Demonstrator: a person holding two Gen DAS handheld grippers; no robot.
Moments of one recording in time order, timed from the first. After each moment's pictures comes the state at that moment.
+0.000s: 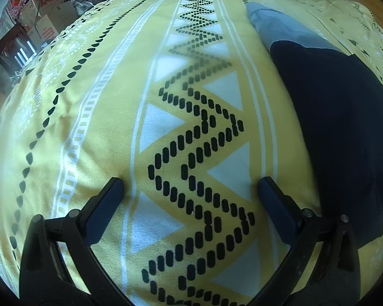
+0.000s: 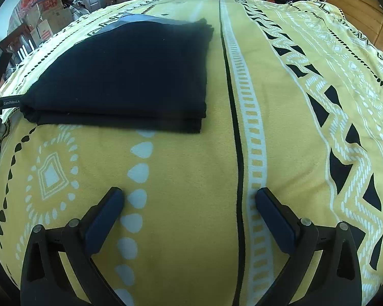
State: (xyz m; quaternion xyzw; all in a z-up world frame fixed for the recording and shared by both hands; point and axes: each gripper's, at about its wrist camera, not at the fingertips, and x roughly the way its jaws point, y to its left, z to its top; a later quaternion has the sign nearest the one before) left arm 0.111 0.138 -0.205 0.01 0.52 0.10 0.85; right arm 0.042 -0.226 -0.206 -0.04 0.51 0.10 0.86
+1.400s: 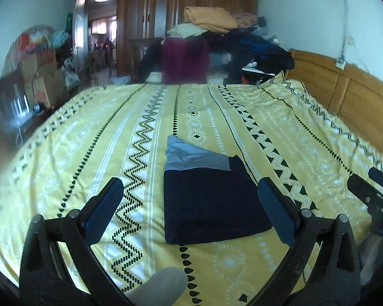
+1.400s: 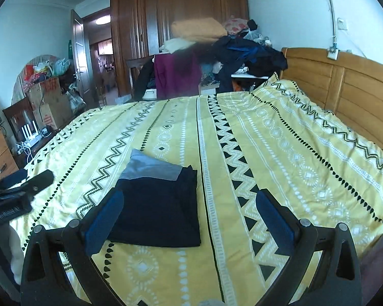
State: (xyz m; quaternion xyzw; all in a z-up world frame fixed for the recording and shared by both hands) left arm -0.027 0.013 0.044 -0.02 0.29 -0.01 0.96; right arm -0.030 -0.219 0.066 0.01 0.28 0.03 0.96
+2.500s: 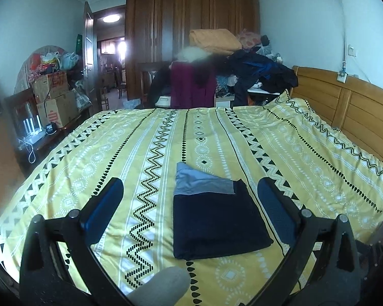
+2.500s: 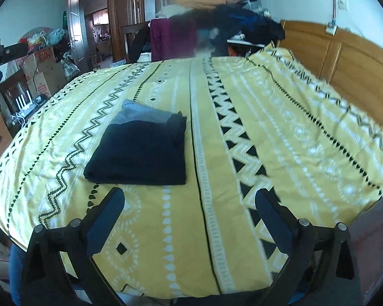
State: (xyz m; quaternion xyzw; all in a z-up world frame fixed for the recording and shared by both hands) left arm -0.046 0.000 0.083 -0.01 0.24 0.03 0.97; right arm -0.083 -0.236 0.010 -0.02 0.37 0.02 0.93
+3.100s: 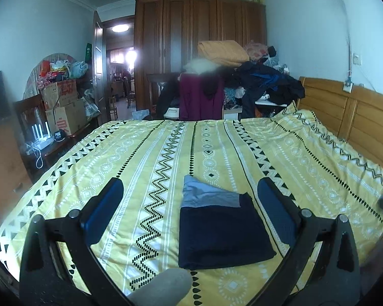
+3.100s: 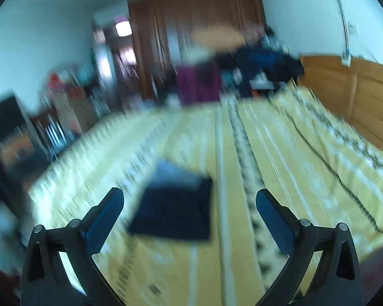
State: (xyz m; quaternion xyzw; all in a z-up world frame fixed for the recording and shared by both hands) left arm -0.051 0.002 0.101 -0.01 0.20 0.06 0.98; right arm -0.072 -0.257 0.148 0.06 0.24 0.14 0.96
